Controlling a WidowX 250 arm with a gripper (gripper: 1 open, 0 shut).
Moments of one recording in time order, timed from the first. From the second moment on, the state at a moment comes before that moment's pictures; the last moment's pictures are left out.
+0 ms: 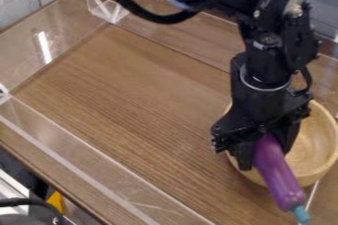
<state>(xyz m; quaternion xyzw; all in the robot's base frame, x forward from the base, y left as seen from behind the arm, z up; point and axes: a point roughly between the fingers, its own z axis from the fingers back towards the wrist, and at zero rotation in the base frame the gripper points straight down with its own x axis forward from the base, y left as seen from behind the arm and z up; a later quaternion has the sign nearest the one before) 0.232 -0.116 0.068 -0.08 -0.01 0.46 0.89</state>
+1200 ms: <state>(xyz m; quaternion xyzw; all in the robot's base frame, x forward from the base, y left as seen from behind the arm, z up) 0.238 -0.119 0.068 -0.09 -0.02 0.46 0.88</state>
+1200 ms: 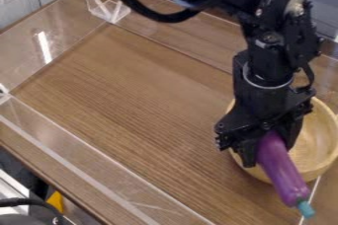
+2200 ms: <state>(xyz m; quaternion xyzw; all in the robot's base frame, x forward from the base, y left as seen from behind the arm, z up) 0.239 -0.119 0.067 -0.09 -0.03 0.47 0.88</state>
